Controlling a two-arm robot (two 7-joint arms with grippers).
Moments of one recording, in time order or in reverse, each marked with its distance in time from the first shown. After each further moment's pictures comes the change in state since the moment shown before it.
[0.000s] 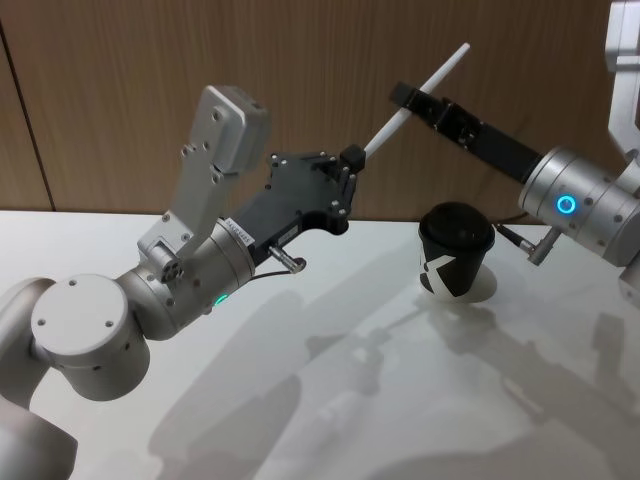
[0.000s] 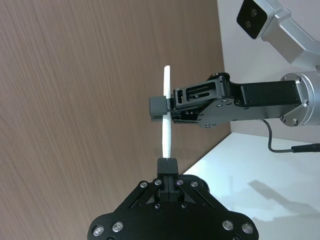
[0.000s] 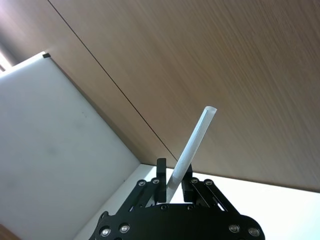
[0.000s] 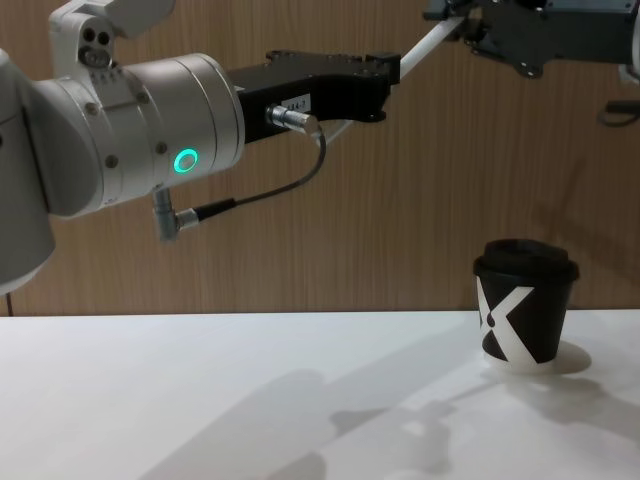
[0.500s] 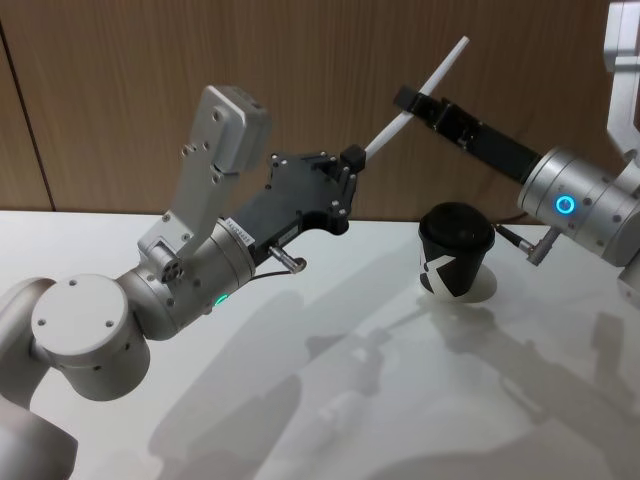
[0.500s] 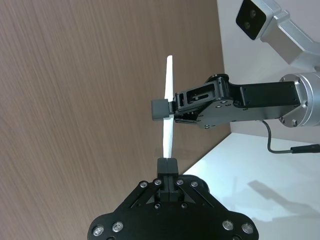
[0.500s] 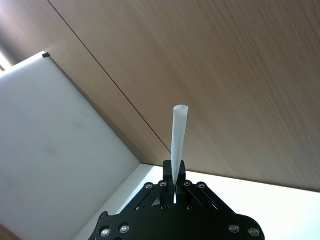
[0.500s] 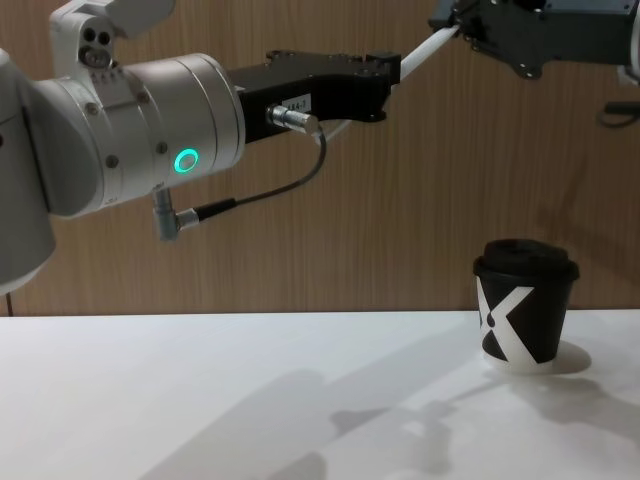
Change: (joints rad) left arm 0.000 0.000 0.000 0.000 0.000 0.000 0.000; right arm 0.002 -0.001 -0.001 0.004 0.000 -0.001 0.000
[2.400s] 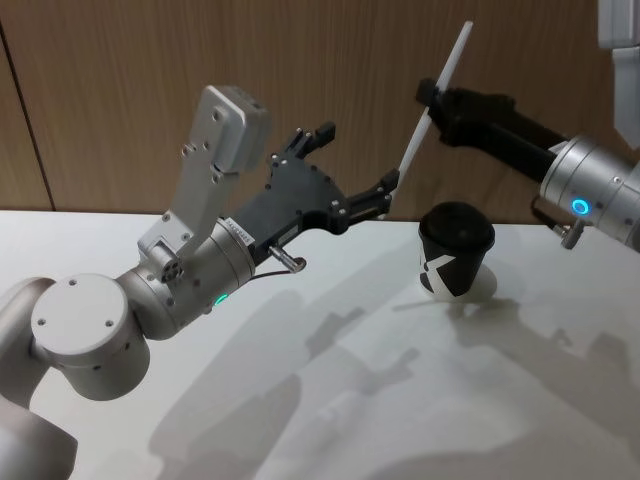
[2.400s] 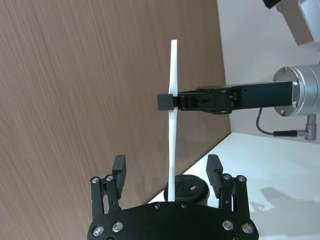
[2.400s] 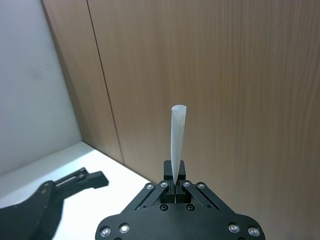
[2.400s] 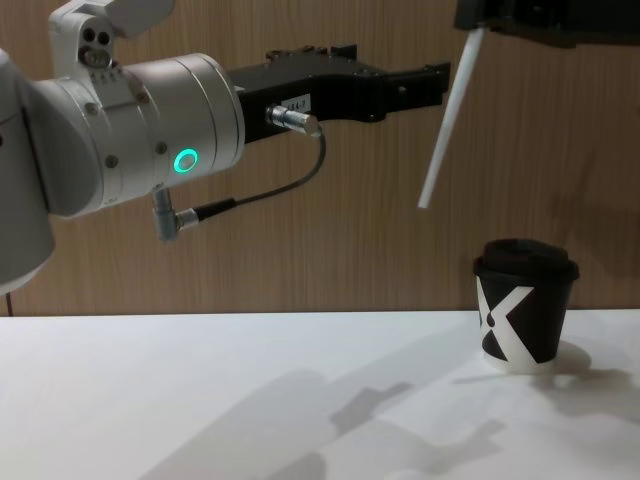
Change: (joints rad) left arm 0.000 0.001 0.000 0.000 0.000 0.000 0.000; right arm 0.071 0.179 -0.158 0.033 -0.289 -0.272 0.144
